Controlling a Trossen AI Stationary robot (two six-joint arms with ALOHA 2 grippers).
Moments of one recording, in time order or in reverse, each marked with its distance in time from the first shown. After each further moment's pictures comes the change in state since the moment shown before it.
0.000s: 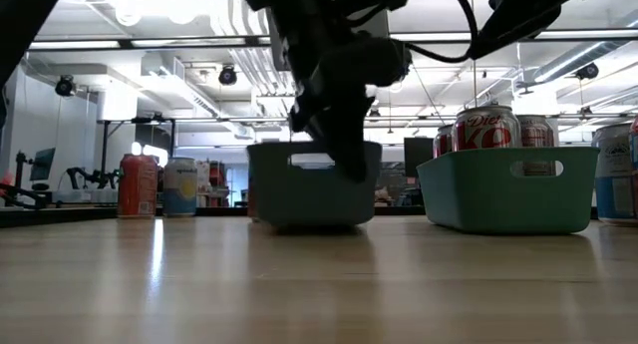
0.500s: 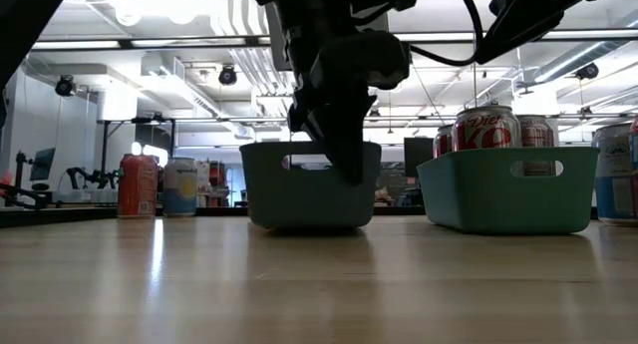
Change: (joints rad) left arm -0.021 0.031 0.049 -0.068 0.050 -0.040; right arm 0.000 0.000 -0.001 -0.004 -0.047 -0.008
